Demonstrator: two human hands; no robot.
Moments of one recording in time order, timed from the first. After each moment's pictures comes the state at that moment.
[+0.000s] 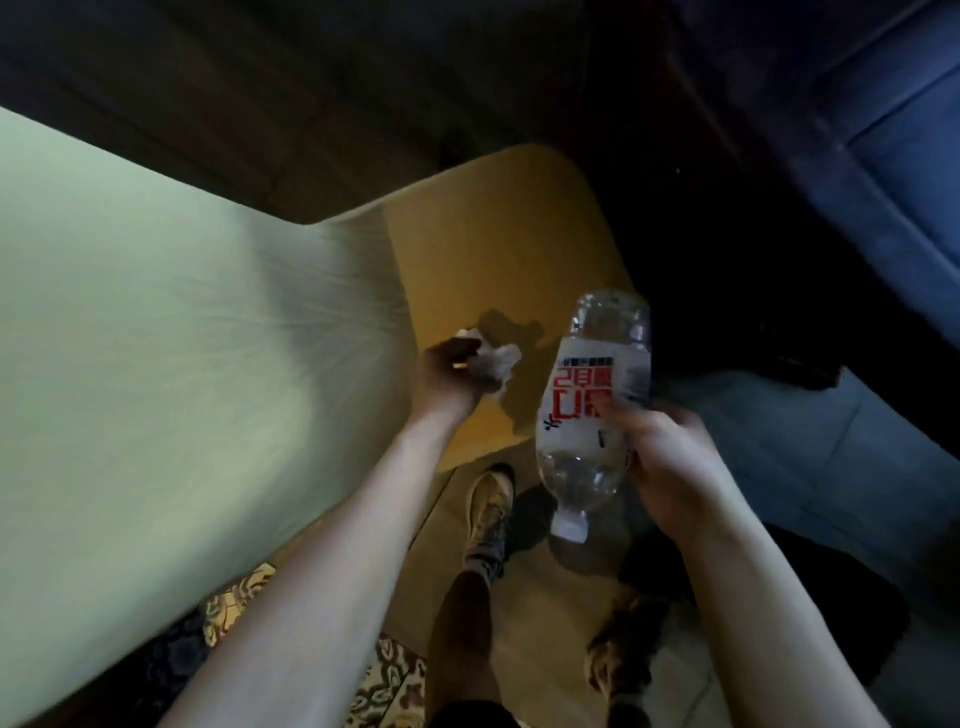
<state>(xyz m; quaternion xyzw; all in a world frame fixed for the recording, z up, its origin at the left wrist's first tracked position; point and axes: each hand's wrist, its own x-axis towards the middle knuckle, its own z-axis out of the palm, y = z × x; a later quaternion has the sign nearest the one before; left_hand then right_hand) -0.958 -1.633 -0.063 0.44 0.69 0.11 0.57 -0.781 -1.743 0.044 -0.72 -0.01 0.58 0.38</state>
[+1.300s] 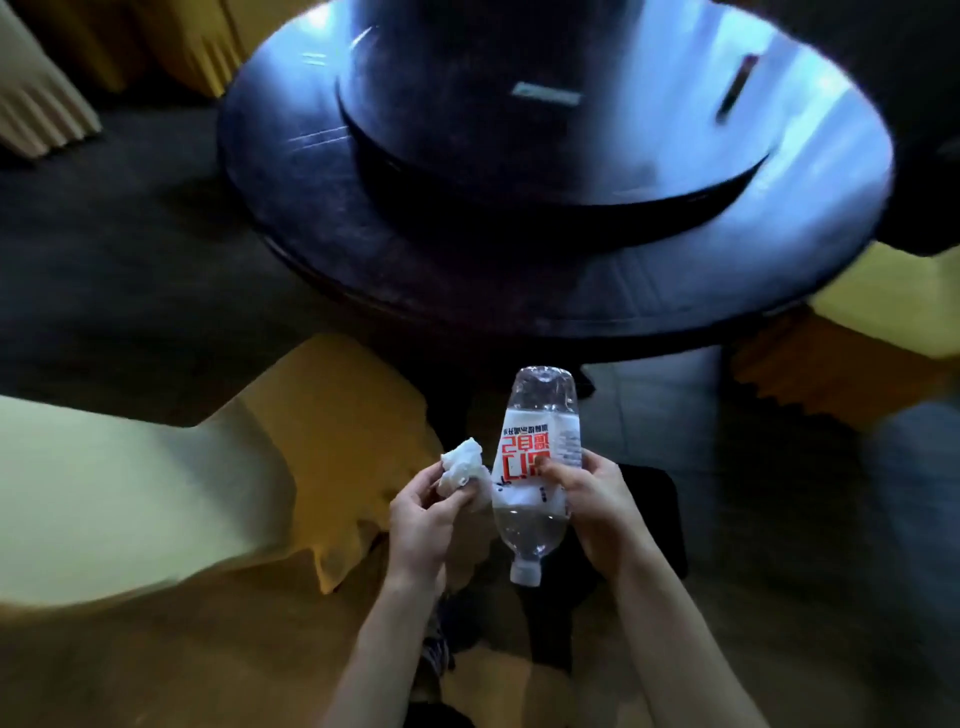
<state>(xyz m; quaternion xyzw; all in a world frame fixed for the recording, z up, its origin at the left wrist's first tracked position) -0.901 -1.961 0.223 0.45 0.48 0.19 0.73 -0.761 -2.072 0.277 -0.69 0.02 0.42 0.58</state>
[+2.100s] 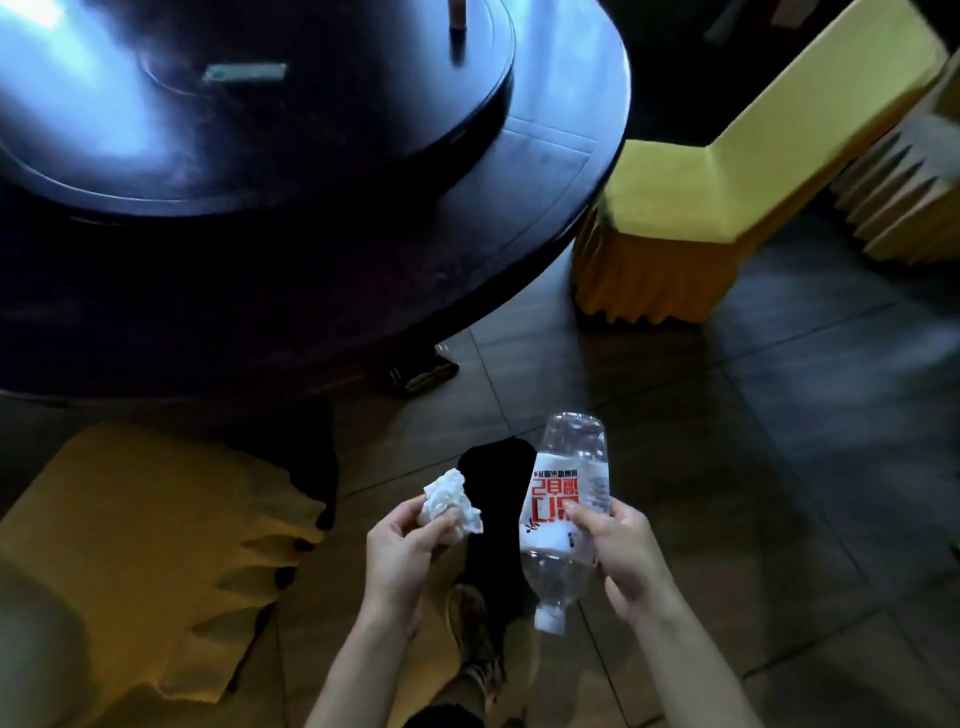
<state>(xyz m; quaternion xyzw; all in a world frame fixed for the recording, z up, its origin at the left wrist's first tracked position) -0.697 -2.136 0.183 0.53 0.45 0.02 0.72 -0.603 -2.335 0.201 -0.66 0.22 0.33 0.64</state>
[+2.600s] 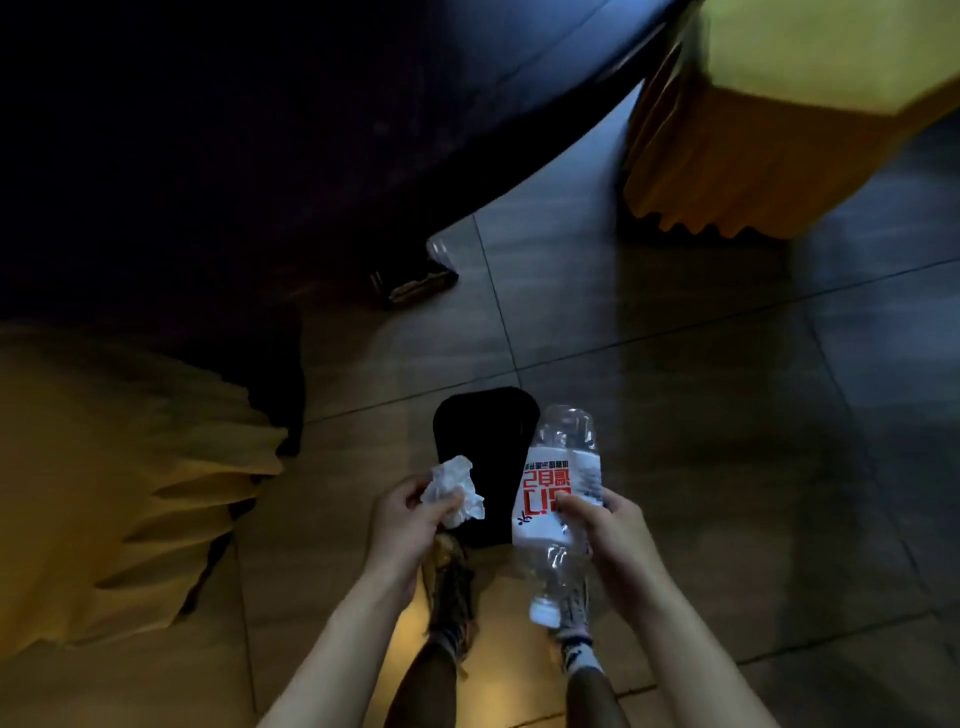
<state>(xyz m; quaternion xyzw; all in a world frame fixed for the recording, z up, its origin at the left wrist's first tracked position) -0.600 -2.154 -0.021 0.53 0.54 -0.09 0.65 -0.505 -2.347 -0.016 -0.66 0.27 0.44 0.55</state>
